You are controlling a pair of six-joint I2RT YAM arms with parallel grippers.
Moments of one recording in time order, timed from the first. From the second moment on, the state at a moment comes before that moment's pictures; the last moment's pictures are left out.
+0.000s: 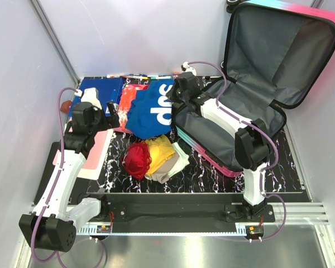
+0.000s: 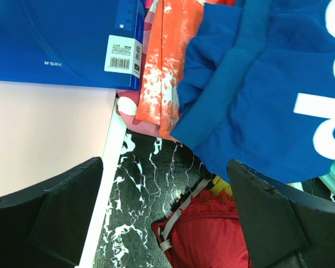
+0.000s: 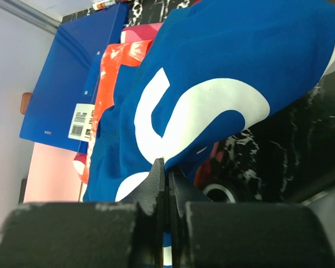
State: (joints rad) left arm -0.11 1.00 0.97 -0.46 -0.05 -0.23; right arm 0.58 2.02 1.71 -0.13 0.07 0.66
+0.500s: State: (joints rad) left arm -0.11 1.00 0.97 -0.45 -0.05 -0.23; right arm 0.49 1.81 1.48 -0.15 0.09 0.64
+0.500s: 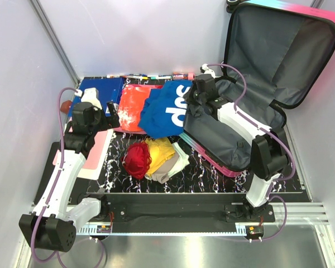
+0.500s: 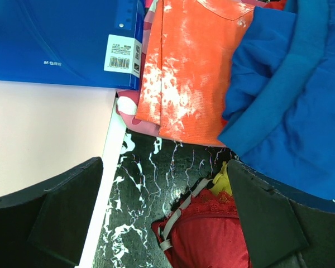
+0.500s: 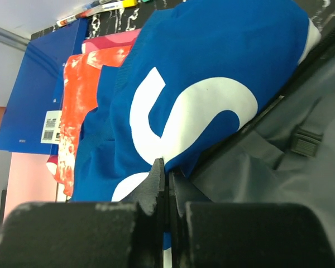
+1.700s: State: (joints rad) left arm -0.11 1.00 0.97 -0.45 -0.04 -0.23; right arm 0.28 1.53 1.07 -0.16 0.22 0.58
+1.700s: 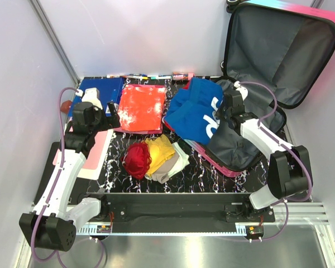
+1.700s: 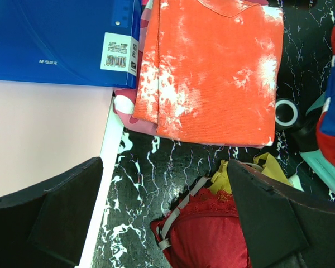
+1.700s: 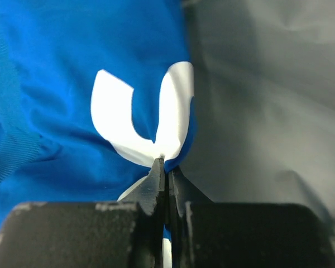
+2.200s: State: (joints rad) left arm -0.12 1.00 0.97 -0.45 -0.04 -0.23; right arm 0.21 1.49 0.95 -0.19 0.39 0.57
